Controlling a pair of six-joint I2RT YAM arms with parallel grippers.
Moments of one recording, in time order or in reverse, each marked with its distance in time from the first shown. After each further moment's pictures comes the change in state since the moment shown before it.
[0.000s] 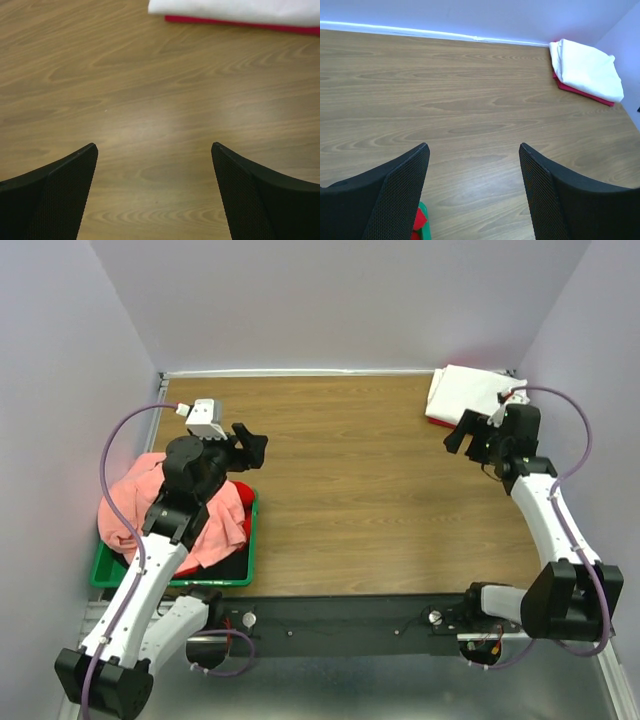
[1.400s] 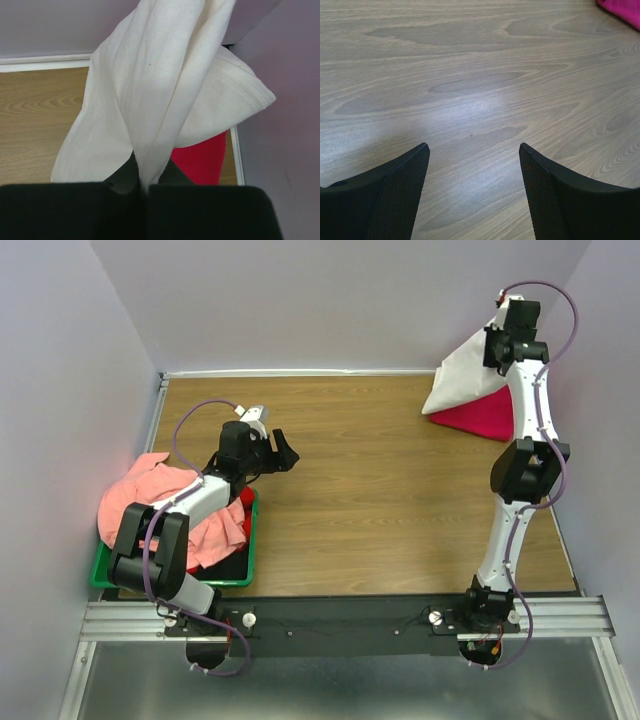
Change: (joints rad) left arm 0.026 0.640 -0.053 0.354 0.237 -0.055; right arm -0.035 1.013 1.407 -0.355 0.183 -0.380
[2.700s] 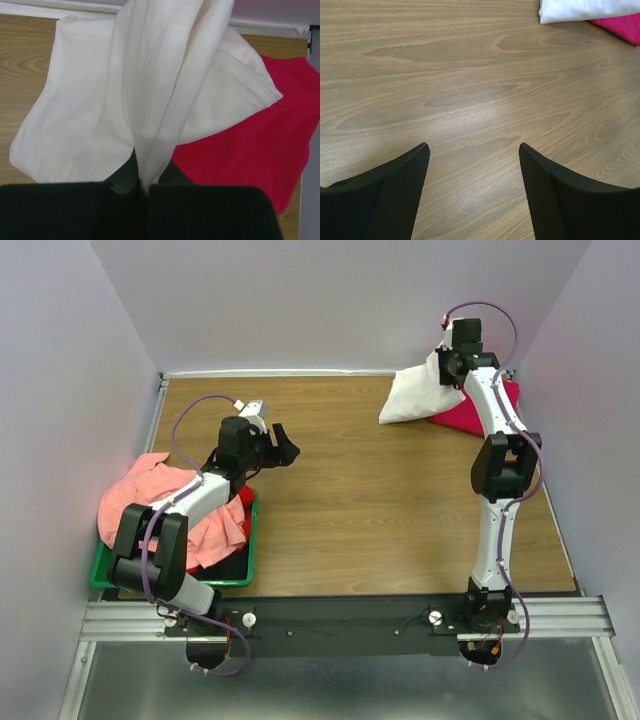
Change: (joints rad) left arm 0.000 -0.004 0.034 0.003 0.000 -0.005; right arm 0.166 0.043 -0.143 0.051 0.048 0.013
